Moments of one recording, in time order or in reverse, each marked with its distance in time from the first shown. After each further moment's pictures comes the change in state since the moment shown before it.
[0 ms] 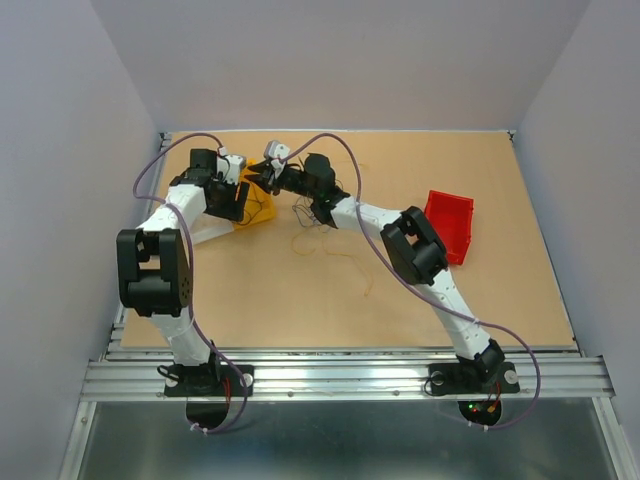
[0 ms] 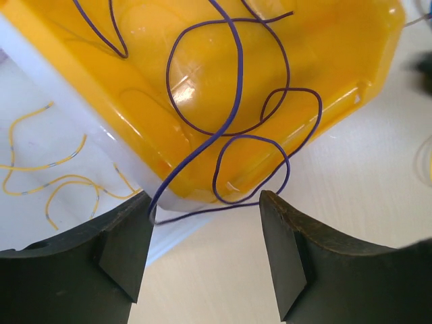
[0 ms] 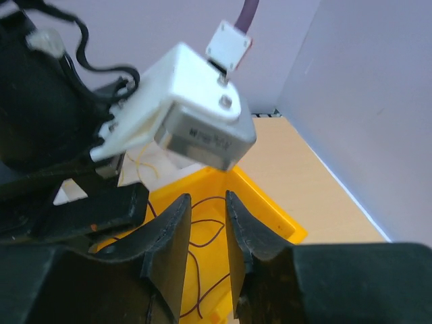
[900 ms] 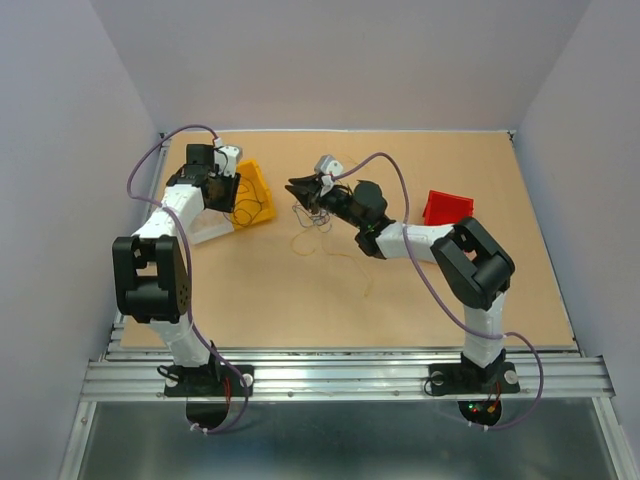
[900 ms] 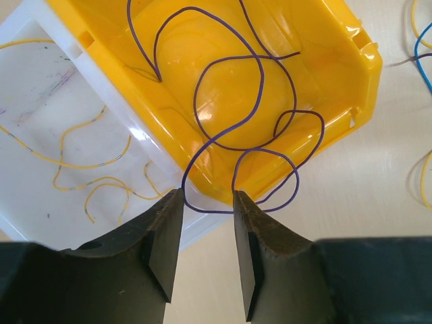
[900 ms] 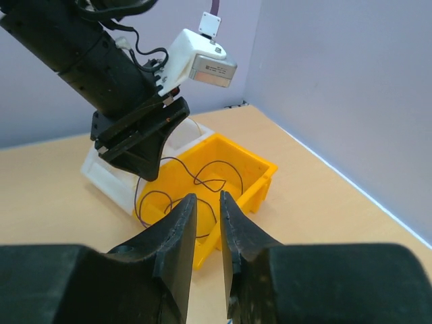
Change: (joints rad) left arm -0.002 -0.060 0.008 0.036 -0.041 -0.019; right arm -0.013 -0.521 -0.791 0.317 0.192 0.106
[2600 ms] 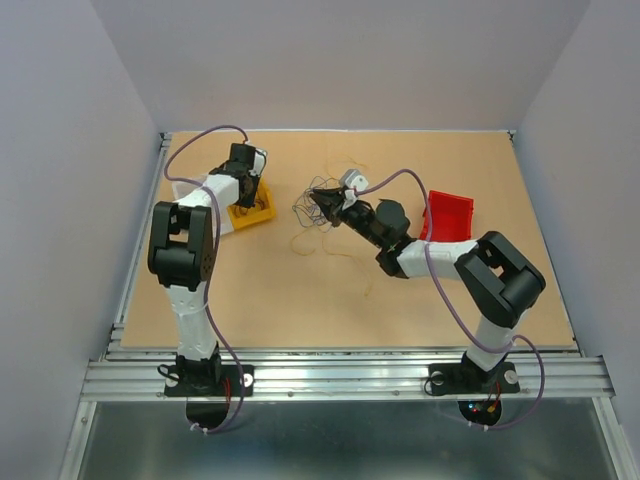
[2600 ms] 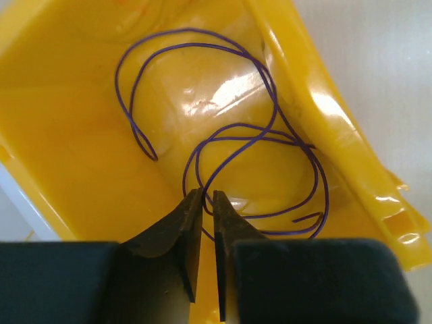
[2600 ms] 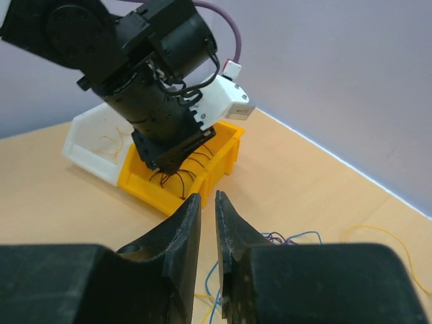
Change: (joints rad) left arm -0.146 0.301 0.167 0.084 -0.311 -0.082; right arm -0.010 -0.215 -0.307 0.079 0.142 -0.011
